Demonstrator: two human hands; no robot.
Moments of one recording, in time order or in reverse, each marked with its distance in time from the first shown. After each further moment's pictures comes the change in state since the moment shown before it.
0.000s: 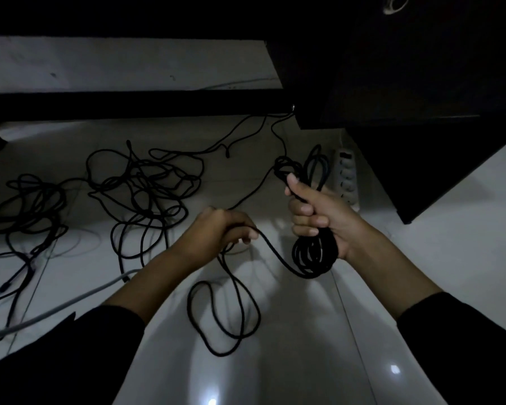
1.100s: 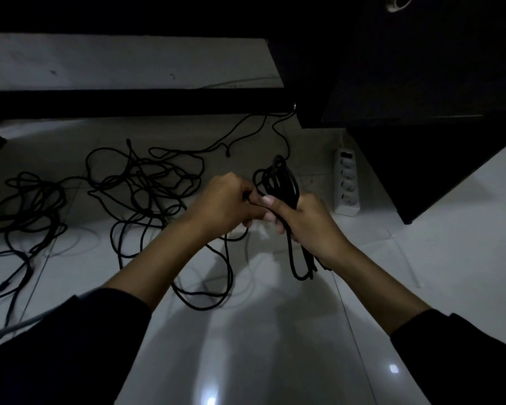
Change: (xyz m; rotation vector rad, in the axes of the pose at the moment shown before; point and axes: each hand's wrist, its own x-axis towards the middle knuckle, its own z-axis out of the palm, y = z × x) left_hand 0.027 0.051 -0.025 0.142 0.046 -0.196; right_hand -0.003 0.019 0.022 -0.930 0.248 -0.291
